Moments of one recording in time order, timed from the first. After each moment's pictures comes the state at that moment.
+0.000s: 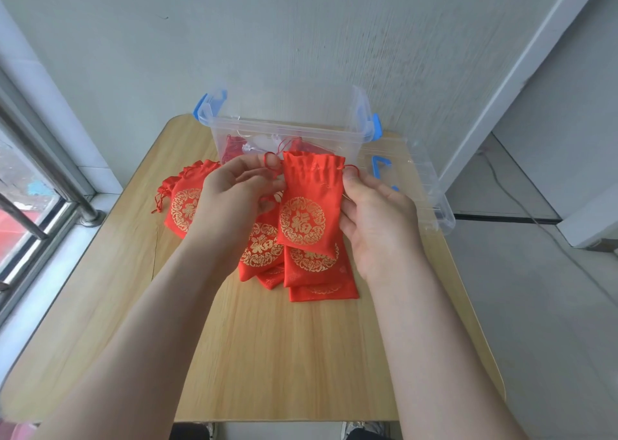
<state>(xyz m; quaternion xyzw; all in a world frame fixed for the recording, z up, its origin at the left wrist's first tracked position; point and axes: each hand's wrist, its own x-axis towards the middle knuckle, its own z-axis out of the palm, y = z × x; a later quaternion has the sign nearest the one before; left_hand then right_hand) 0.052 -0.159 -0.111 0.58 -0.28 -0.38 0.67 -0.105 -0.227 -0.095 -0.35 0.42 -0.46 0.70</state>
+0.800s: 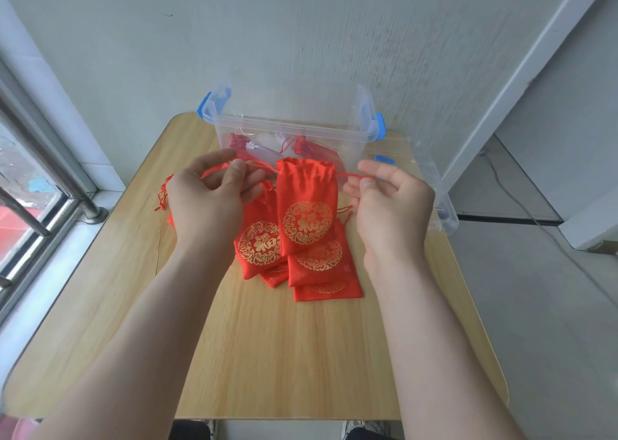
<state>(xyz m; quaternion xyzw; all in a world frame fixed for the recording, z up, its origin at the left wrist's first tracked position) 0.054 -0.151 -0.108 0.59 -0.16 -0.25 0.75 -0.103 -0.230 -0.104 -0.49 0.50 -0.51 0.49</state>
